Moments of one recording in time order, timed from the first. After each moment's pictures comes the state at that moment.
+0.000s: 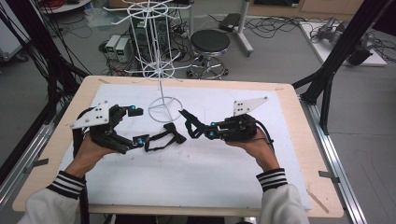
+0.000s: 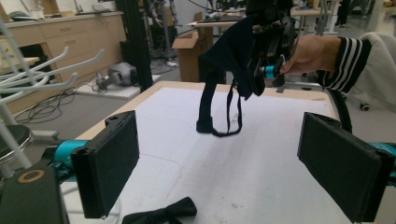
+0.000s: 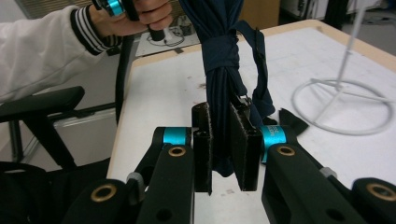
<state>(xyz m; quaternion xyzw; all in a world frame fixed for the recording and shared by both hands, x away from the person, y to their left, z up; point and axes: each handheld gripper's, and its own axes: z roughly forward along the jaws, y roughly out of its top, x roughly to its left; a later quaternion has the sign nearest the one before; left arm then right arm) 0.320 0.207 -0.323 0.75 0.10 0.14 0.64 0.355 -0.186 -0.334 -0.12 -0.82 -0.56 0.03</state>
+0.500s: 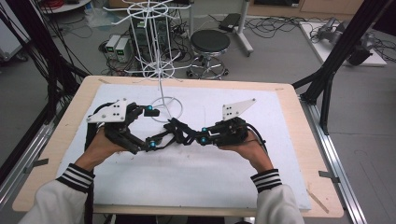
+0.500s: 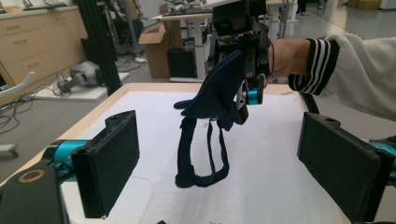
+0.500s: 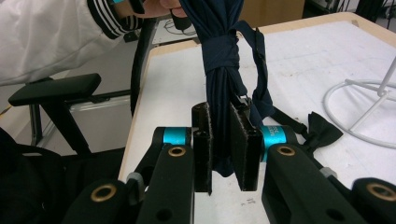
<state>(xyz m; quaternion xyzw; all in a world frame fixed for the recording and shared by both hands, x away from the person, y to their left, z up) 0.327 0.172 -0.312 0.77 0.04 0.09 0.63 0.350 -0.164 -0.337 -0.09 -0.83 -0.54 0.04</state>
